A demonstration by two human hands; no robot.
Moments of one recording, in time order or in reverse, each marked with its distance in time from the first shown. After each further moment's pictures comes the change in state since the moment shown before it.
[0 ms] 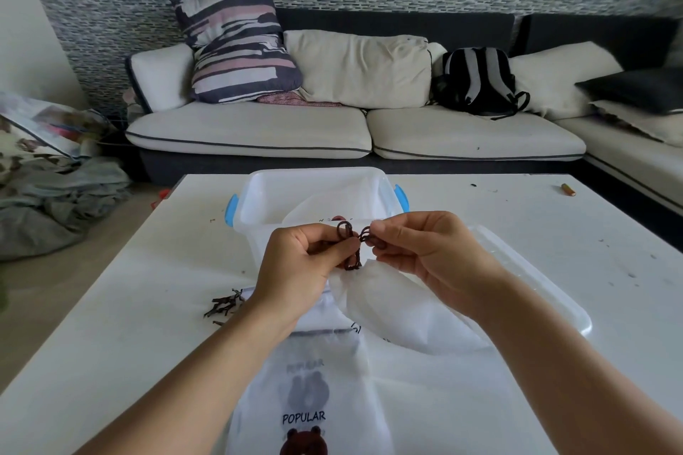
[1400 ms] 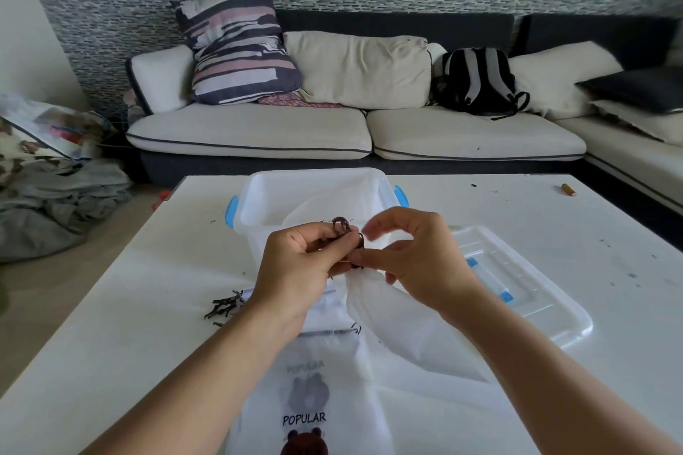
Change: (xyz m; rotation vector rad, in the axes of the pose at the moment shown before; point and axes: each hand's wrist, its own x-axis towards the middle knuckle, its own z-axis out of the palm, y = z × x) left_hand -0.003 0.007 0.006 -0.224 0.057 -0.123; right_hand -0.003 0.008 0.016 -0.531 0.170 -0.181
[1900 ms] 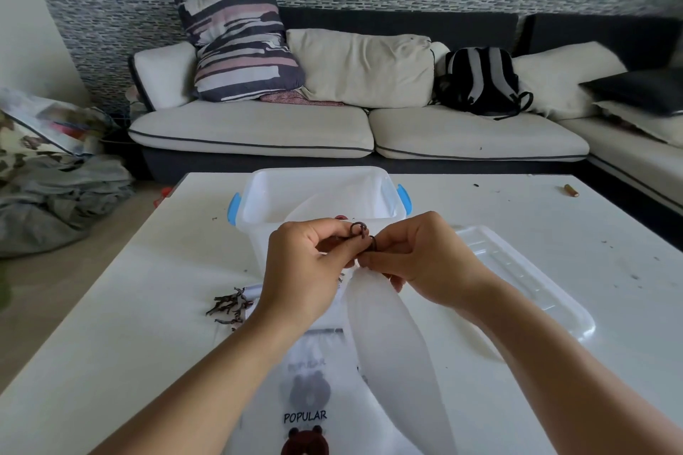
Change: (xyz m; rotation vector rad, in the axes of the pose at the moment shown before) left_hand -0.001 -0.003 -0.003 0.345 -0.039 0.313; right_hand 0.002 -0.002 -0.008 -0.062 -0.196 0.000
